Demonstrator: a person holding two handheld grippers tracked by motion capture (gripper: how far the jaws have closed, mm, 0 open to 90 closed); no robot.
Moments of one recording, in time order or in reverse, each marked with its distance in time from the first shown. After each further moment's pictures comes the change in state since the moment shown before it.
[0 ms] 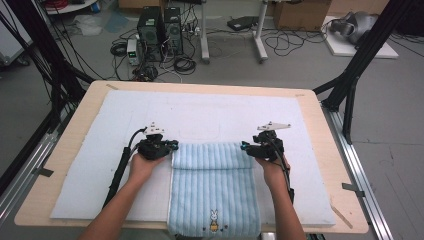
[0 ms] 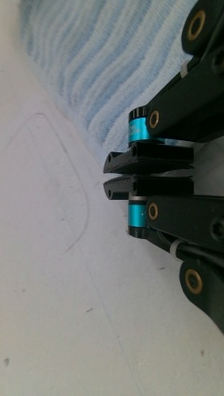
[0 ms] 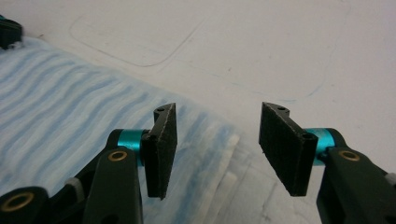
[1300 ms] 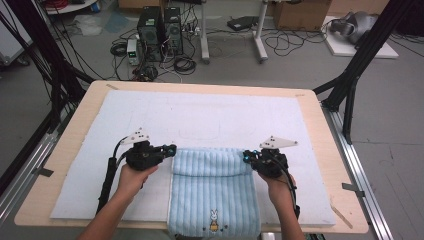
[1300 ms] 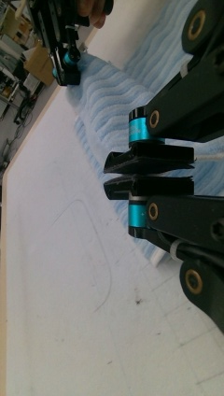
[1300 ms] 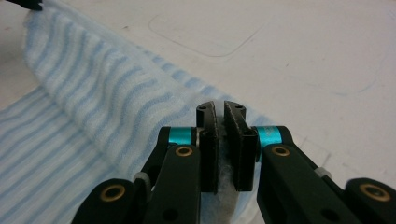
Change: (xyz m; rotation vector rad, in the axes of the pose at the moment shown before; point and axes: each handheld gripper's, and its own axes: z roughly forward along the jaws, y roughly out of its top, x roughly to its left) left arm -0.033 -0.008 -0.060 -0.126 -0.191 -0.024; right arm 0.031 -0.032 -0.044 -0.086 0.144 -0.091
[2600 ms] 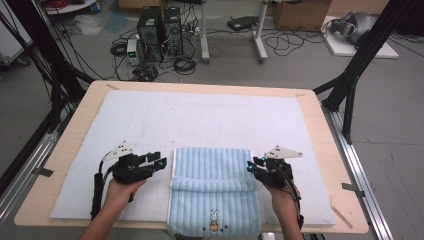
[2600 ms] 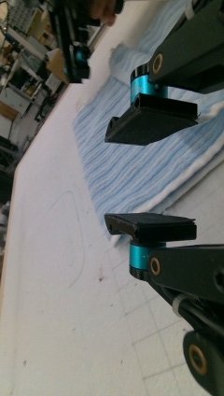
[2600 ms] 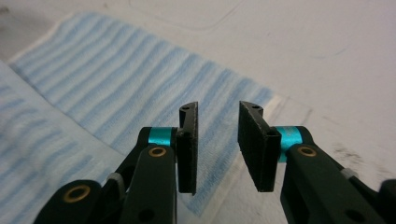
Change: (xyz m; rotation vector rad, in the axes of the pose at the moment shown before) left arm 0.011 -0.030 -0.031 -0.100 0.044 -0.056; right arm 0.004 -0.021 -0.004 0.045 -0.083 0.020
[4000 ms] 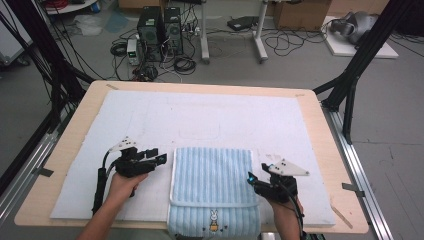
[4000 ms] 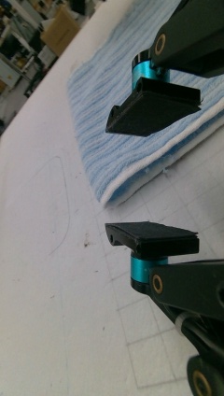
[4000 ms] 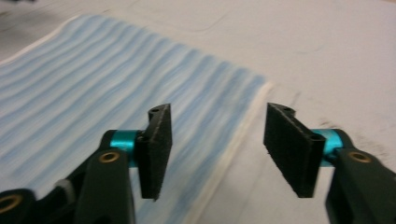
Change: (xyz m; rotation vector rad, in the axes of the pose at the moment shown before) left arm 0.016 0.004 0.021 0.094 0.066 -0.040; right arm 0.014 -0.021 -0.026 -0.094 -0.093 0.018
